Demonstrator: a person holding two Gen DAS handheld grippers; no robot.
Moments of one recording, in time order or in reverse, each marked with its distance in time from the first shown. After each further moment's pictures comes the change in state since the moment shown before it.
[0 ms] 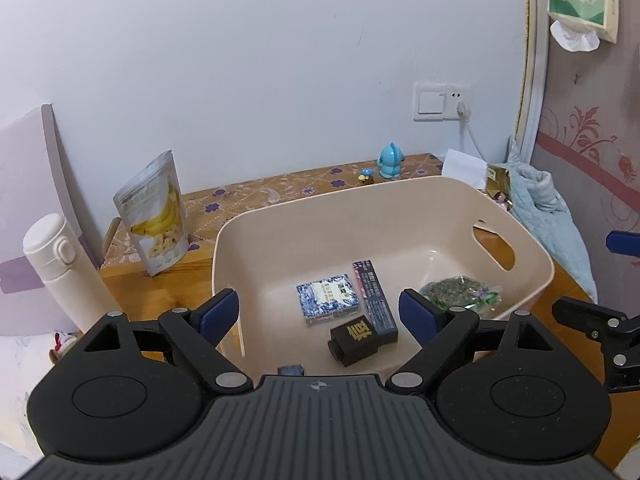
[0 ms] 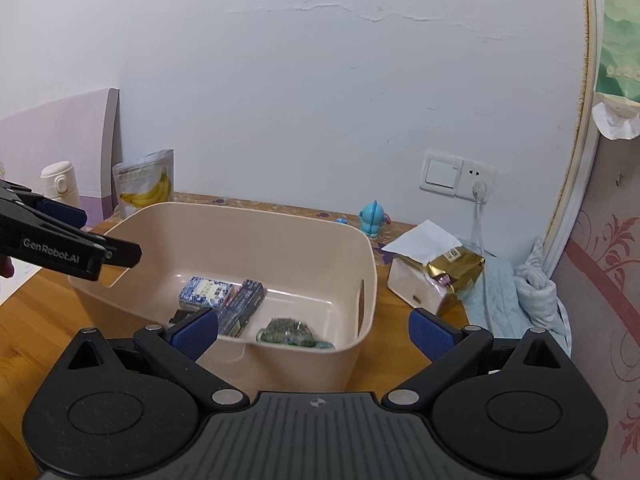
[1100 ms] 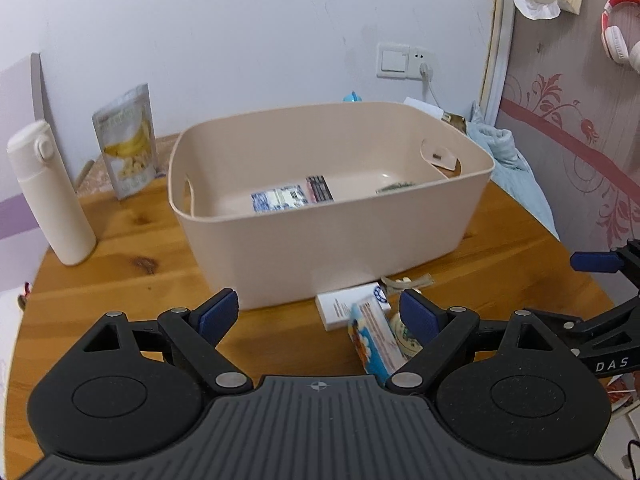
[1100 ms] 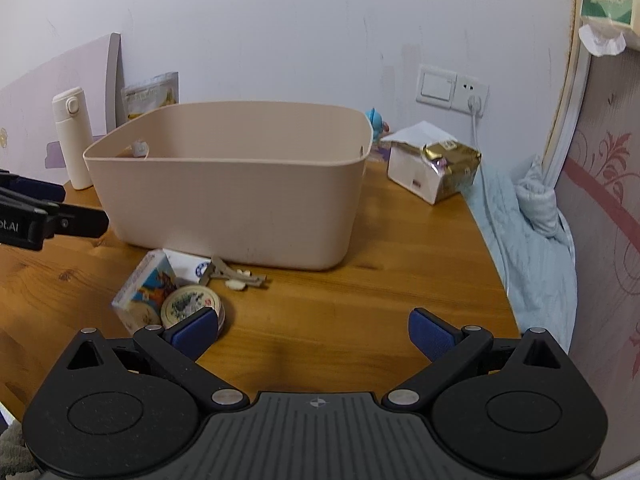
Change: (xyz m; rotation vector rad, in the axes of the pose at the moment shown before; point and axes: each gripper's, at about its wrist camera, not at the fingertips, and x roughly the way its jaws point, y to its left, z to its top) left arm -0.019 -0.024 -0.093 -0.018 0.065 -0.096; right arm -0.018 0.001 -0.090 0.043 0.171 0.019
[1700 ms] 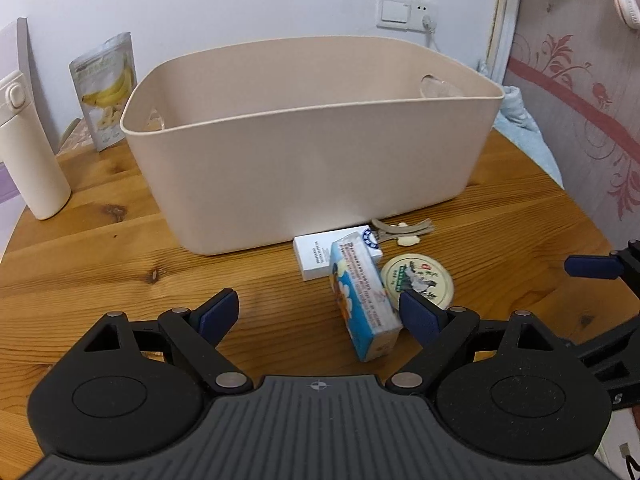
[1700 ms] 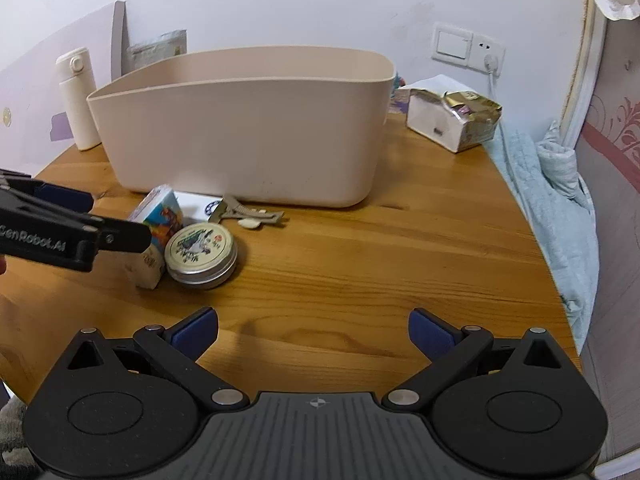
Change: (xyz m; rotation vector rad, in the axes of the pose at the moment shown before) left arm 0.043 -0.017 -0.024 -0.003 0.110 0.018; right arm 0.028 0.015 -0.029 0.000 0.090 0.037
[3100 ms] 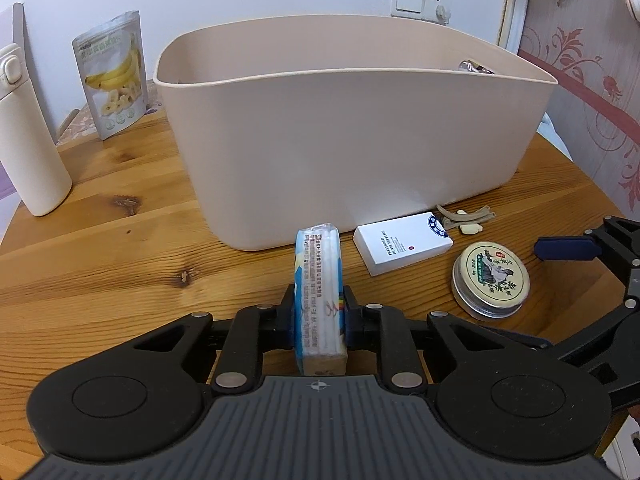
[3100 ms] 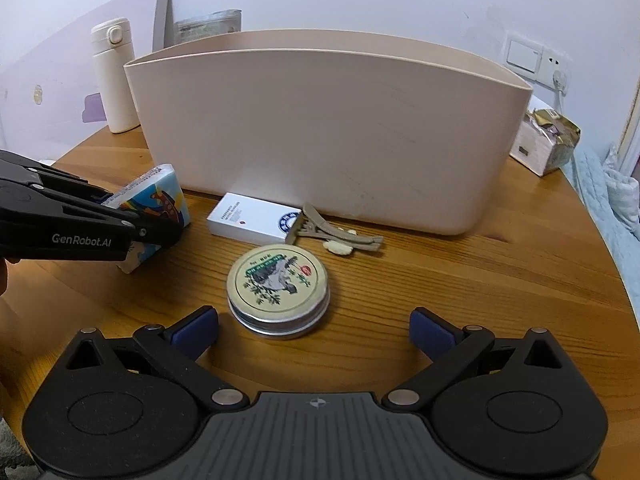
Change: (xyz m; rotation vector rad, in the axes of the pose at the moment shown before) left arm 0.031 0.047 -0.008 0.014 0.005 -0.018; right arm 0.050 0.050 0.023 -0.086 -0.013 0.095
